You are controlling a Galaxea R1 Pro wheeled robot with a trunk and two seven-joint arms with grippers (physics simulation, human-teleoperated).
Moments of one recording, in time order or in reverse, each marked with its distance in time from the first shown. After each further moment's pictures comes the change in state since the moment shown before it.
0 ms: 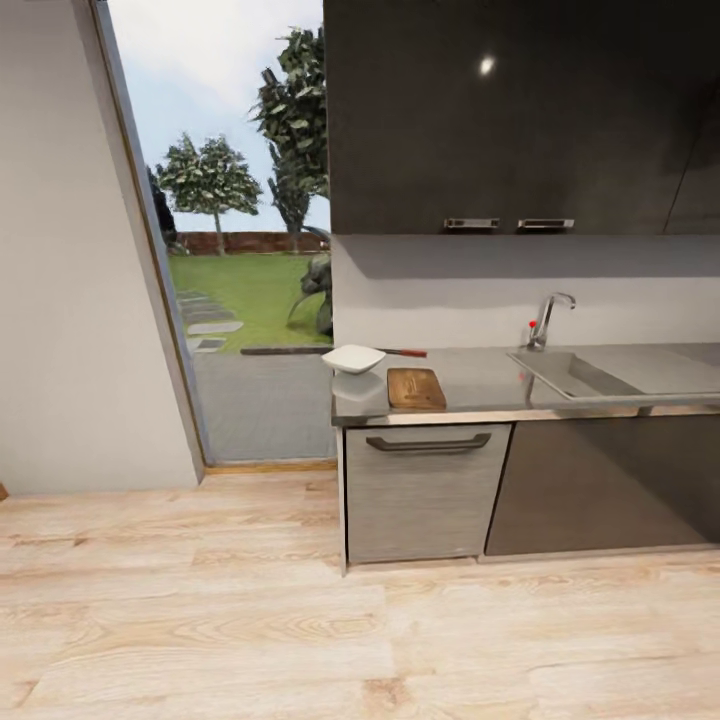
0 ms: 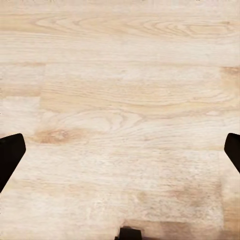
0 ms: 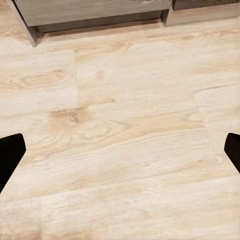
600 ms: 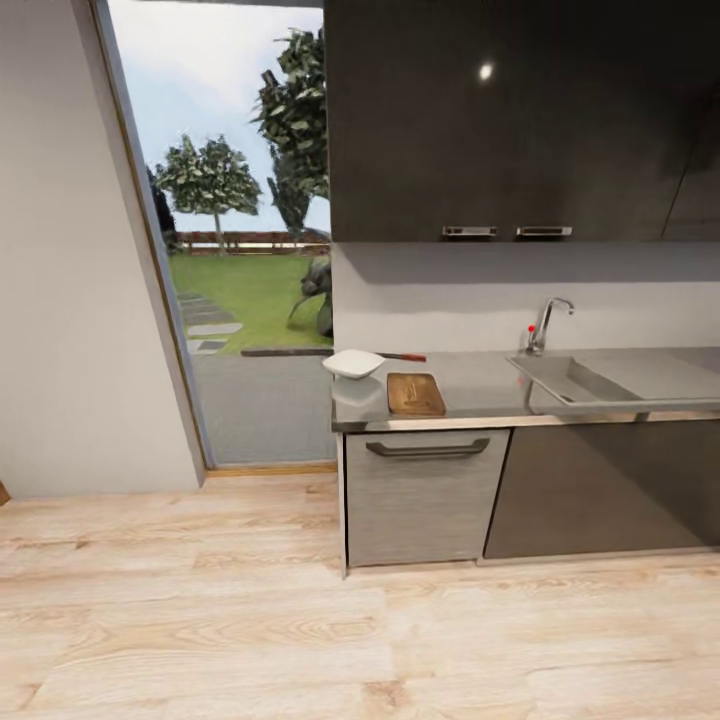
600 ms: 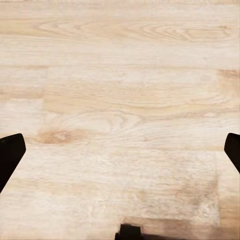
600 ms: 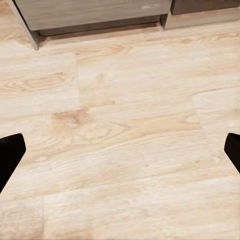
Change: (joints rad) left arm 0.000 0.000 0.000 -0.001 0.000 0.000 0.000; right arm 0.000 0.000 0.000 0.001 0.000 0.000 0.000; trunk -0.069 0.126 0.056
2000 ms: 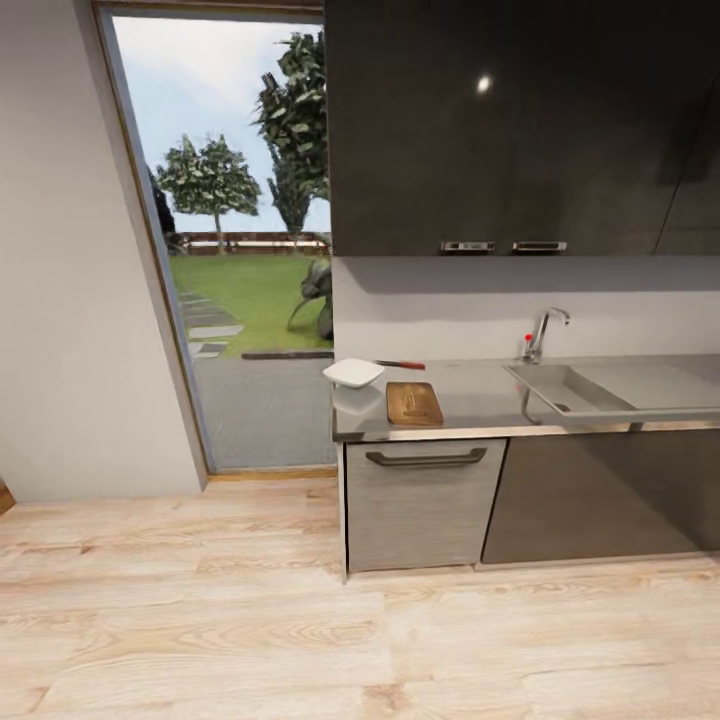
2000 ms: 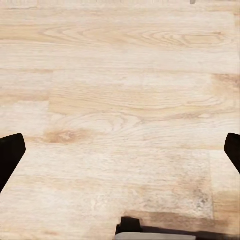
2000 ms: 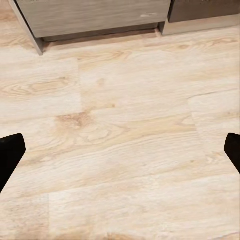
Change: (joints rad) left arm 0.000 0.000 0.000 0.000 -0.001 0.000 0.000; right arm 0.000 0.000 0.000 0.000 0.000 0.000 0.000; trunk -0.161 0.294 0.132
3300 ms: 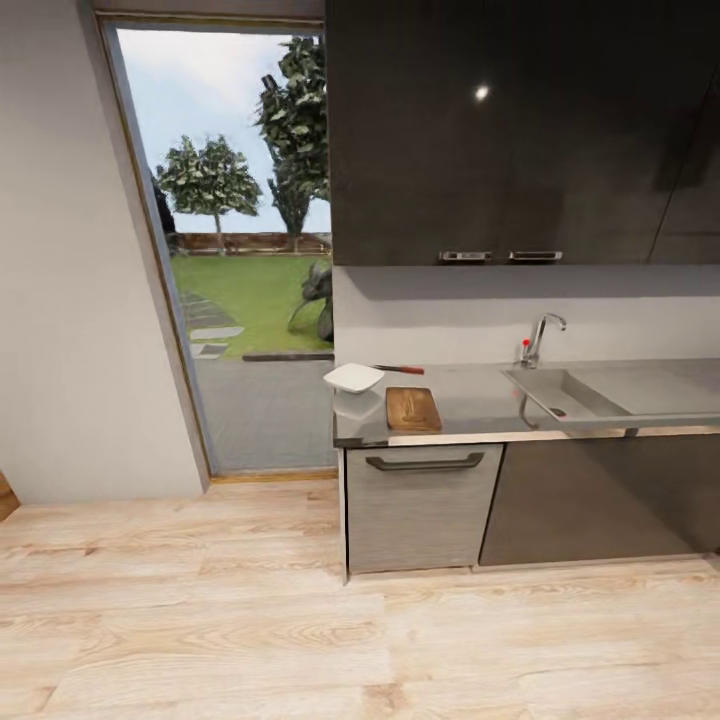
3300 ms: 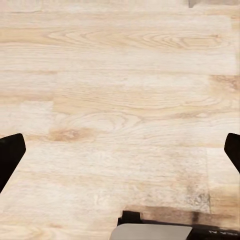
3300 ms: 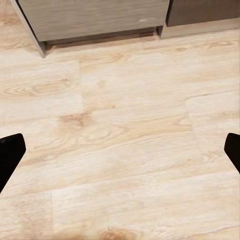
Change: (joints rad) left arm -0.001 0.001 0.000 0.000 0.001 0.000 0.000; right arm 0.000 0.000 0.000 0.000 0.000 -0.001 0.000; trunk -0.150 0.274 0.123
